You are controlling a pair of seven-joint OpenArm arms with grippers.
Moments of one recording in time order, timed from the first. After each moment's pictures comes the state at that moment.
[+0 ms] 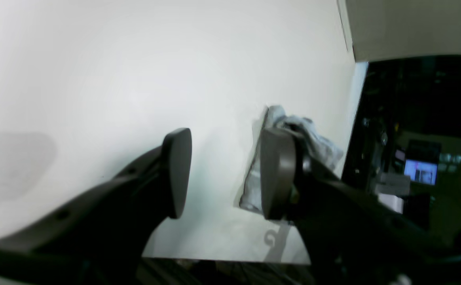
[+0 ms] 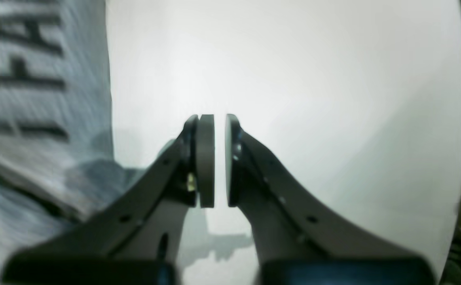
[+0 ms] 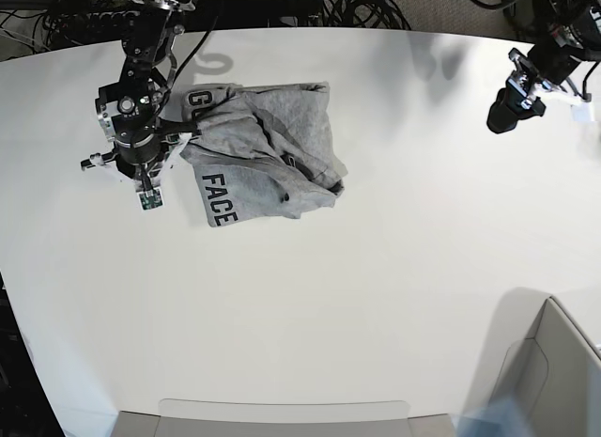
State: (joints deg) left arm 32.1 -15.5 -42.3 112.4 -81.2 6.0 67.8; right arm -8.6 -2.6 14.5 110.6 -16.8 28.4 -56.6
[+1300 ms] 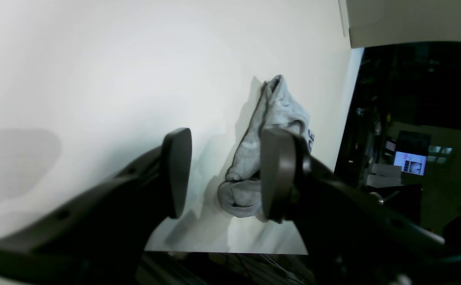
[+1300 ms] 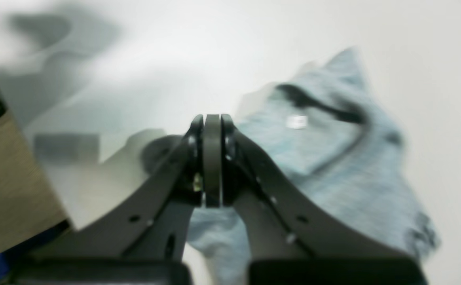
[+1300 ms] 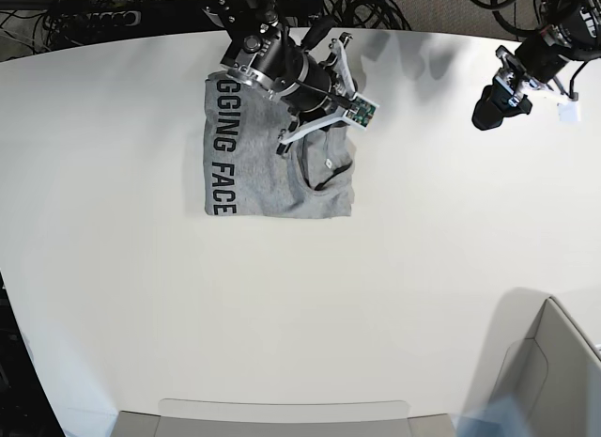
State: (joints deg) left arm 32.3 -14.3 -41.0 112.4 -81.2 6.2 67.8; right arm -13.2 -1.5 -30.1 117.7 -13.1 33.6 -56.6
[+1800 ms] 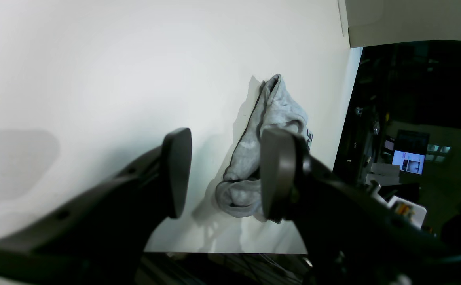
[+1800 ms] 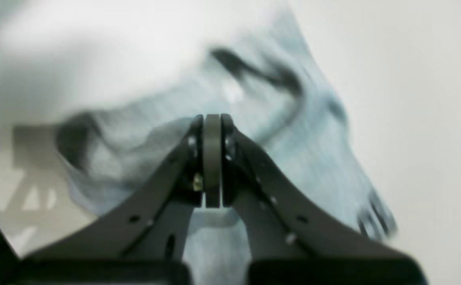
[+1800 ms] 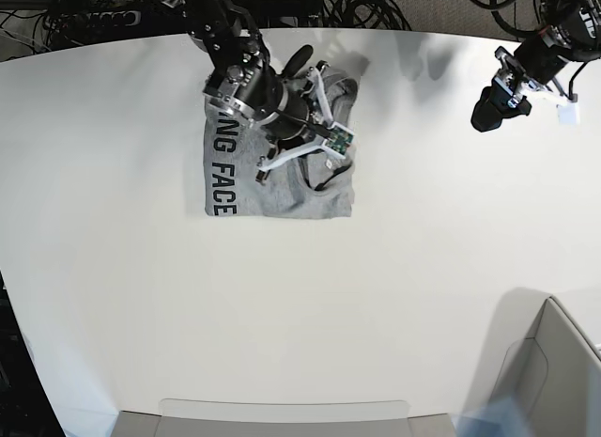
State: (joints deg) left arm 32.2 -14.1 -40.9 112.6 -81.2 6.2 67.8; right arm -7.0 0.1 -27.1 110.7 -12.4 36.8 -56.2
